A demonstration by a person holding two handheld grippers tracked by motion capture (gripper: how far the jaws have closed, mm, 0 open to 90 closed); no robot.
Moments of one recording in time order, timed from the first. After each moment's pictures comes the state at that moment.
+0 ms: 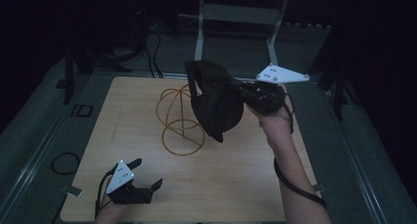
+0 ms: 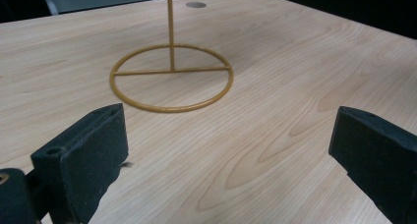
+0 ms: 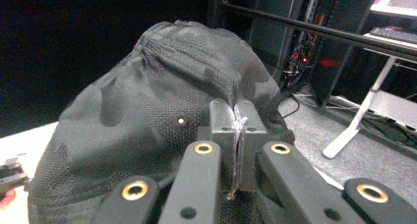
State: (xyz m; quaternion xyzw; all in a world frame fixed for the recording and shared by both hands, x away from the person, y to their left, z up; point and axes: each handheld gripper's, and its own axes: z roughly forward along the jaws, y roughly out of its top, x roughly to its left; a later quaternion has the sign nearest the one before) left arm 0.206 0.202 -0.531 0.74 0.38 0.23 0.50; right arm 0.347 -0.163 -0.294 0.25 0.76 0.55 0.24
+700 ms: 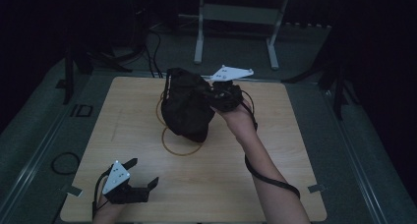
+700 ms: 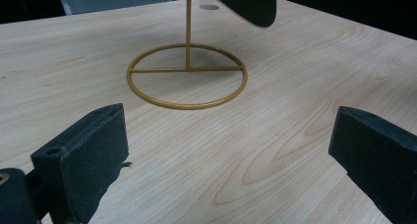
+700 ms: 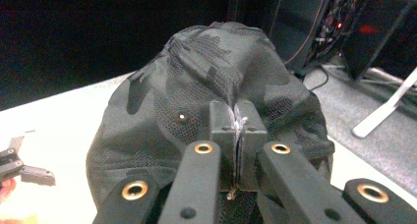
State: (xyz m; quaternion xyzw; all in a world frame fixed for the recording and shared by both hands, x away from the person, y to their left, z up) left arm 0.207 0.210 -0.536 0.73 0.39 0.24 0.51; right arm 0.380 -0.082 -0.331 0.24 0.81 0.50 0.19
